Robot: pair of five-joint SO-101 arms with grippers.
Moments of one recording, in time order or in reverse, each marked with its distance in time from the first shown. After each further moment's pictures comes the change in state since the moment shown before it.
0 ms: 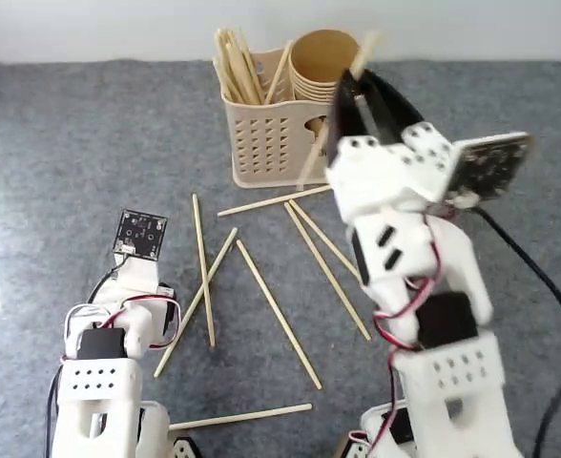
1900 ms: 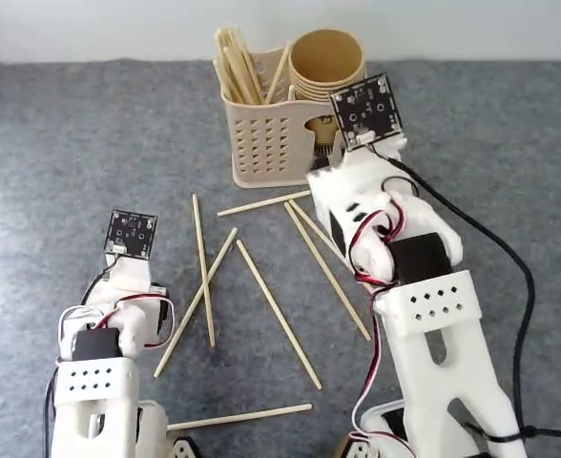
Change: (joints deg) left arm -2.6 0.0 0.0 -0.2 -0.2; right arm 1.9 14.0 -8.3 43.2 13.7
